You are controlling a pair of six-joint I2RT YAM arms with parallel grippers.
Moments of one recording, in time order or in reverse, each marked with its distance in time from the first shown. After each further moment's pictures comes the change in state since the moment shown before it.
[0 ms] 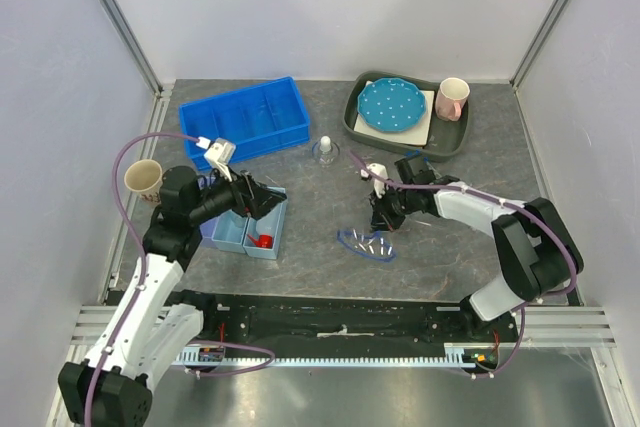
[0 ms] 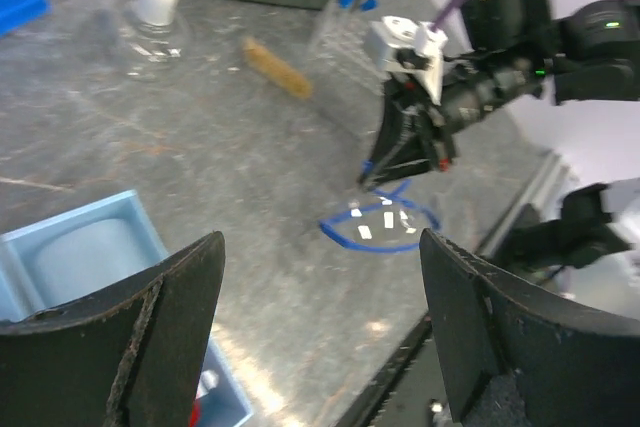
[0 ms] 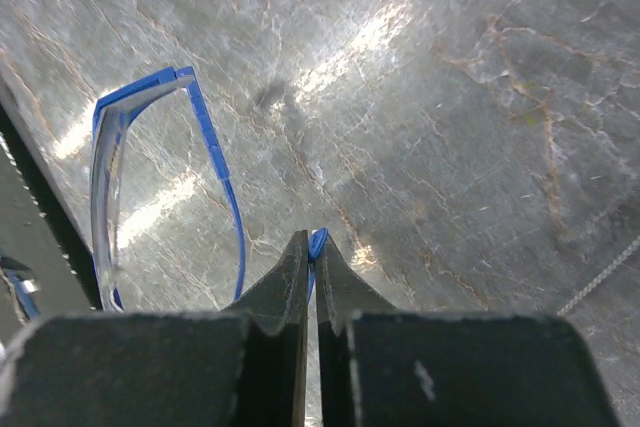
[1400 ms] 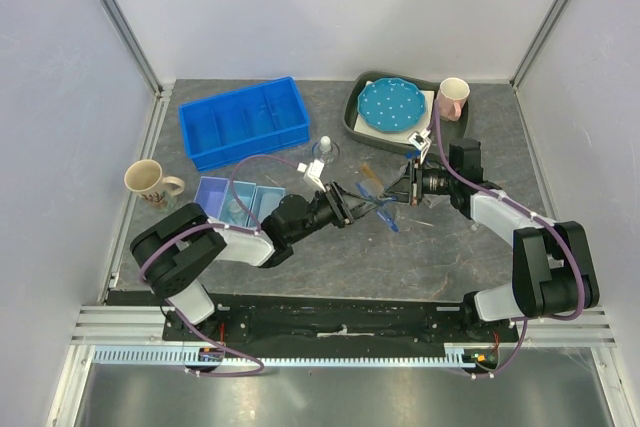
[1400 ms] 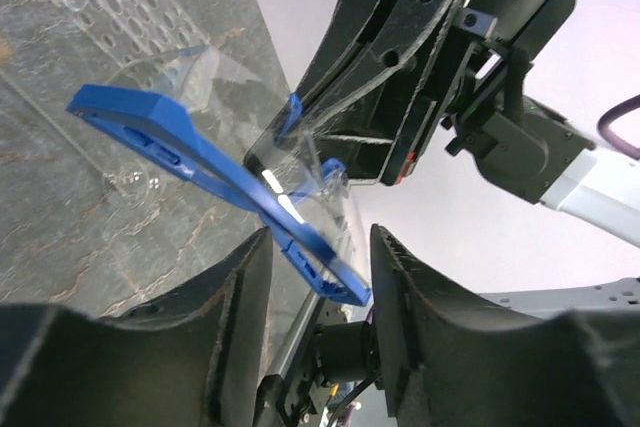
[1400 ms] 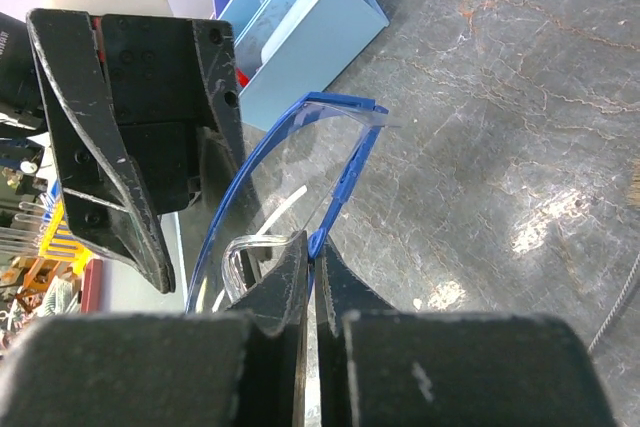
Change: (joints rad) left arm -0.722 0.887 -0.091 1.261 -0.549 -0.789; right arm -0.325 -0.131 -0.114 0.463 -0.552 0.523
